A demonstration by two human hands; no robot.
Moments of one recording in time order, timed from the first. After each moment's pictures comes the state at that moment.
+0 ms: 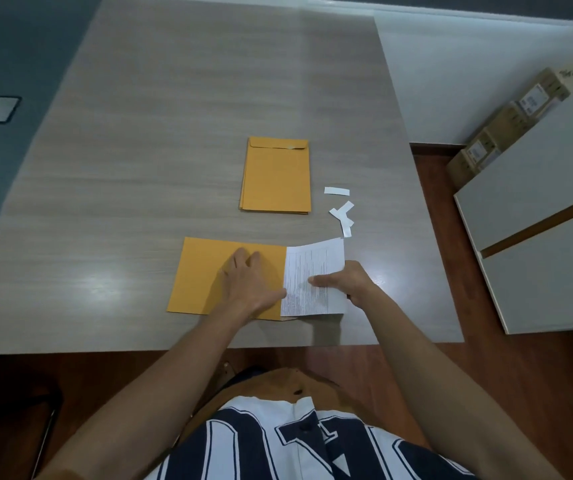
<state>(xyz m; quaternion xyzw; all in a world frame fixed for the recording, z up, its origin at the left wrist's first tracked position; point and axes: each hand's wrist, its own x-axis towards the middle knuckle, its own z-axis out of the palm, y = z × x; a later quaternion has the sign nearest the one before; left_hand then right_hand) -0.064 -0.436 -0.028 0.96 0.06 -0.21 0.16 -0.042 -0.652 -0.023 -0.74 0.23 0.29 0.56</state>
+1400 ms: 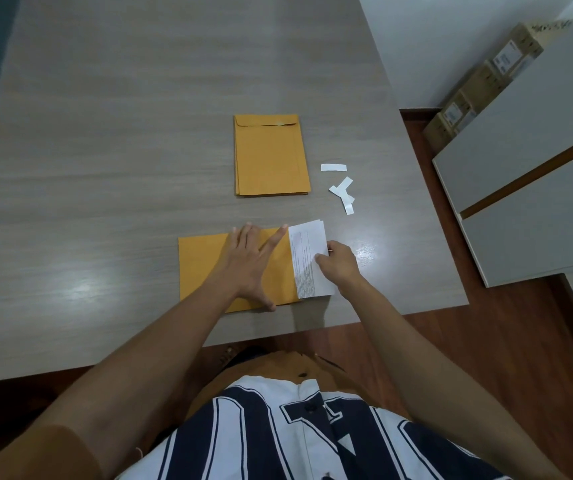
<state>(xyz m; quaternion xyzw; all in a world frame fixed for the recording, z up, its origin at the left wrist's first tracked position) -0.034 -0.388 -0.039 0.95 -0.25 -0.18 0.03 -0.054 -0.588 -0.018 -0.84 0.27 0.18 0.44</state>
